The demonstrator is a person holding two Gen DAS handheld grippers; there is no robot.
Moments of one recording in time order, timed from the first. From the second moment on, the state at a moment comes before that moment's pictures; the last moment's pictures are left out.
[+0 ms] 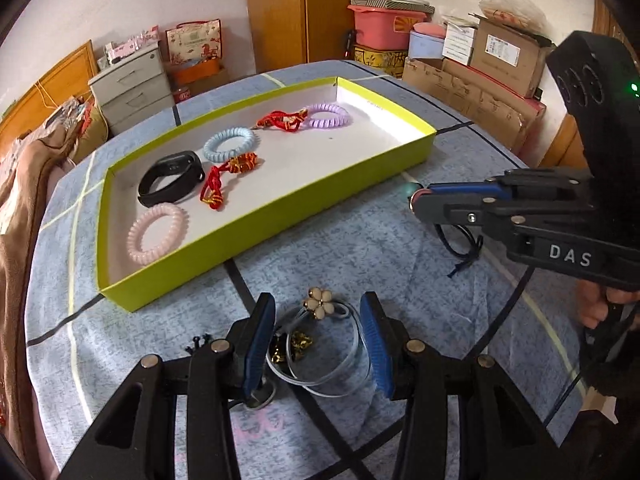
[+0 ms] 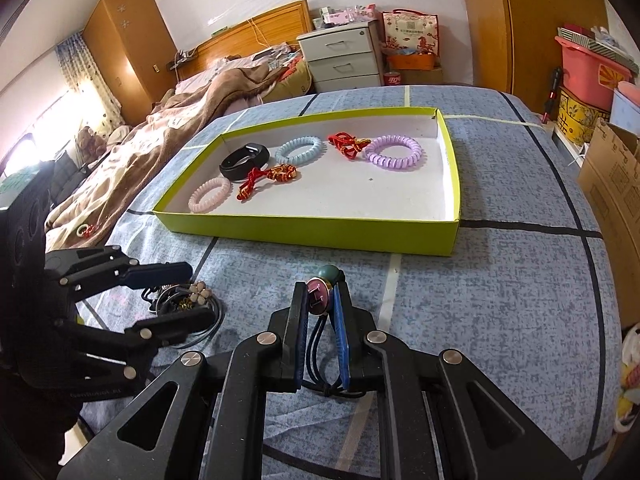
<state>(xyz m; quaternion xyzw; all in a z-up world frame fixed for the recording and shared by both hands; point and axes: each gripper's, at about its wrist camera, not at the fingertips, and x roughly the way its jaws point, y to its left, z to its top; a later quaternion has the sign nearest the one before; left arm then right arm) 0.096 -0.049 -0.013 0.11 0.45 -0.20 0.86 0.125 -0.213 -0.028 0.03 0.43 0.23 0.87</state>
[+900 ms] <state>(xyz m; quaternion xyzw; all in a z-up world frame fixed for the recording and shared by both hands) 0.101 -0.032 -0.002 0.05 0.44 -0.19 0.88 0.123 -0.214 -0.023 0.03 0.42 0.23 0.88</state>
